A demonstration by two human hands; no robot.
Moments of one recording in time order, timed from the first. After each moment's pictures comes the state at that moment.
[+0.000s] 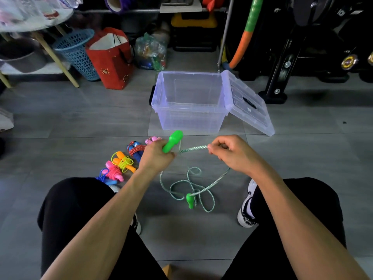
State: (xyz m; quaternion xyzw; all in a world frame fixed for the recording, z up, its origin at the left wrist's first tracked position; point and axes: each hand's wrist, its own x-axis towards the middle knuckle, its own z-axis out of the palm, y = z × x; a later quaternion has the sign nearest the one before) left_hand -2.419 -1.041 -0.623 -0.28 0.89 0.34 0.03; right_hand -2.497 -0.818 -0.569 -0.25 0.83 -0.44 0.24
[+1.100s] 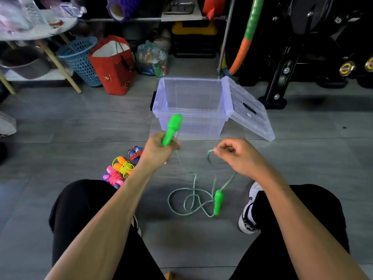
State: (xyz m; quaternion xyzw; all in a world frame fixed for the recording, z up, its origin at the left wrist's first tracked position) left_hand -2.426 -1.036 -0.585 -0.27 0.78 0.57 -0.04; right_hand -2.503 -0.810 -0.565 -0.24 0.84 -0.44 0.19
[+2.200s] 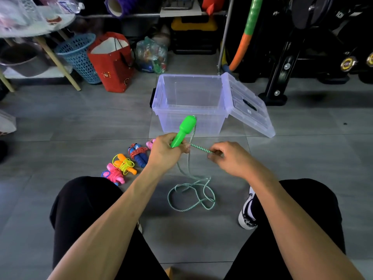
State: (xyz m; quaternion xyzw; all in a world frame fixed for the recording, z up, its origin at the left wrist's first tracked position) left_hand -2.423 -1.009 -0.585 -0.24 0.79 0.56 -0.07; right_hand -2.501 -0.822 -0.579 -0.30 0.89 -0.27 0.19
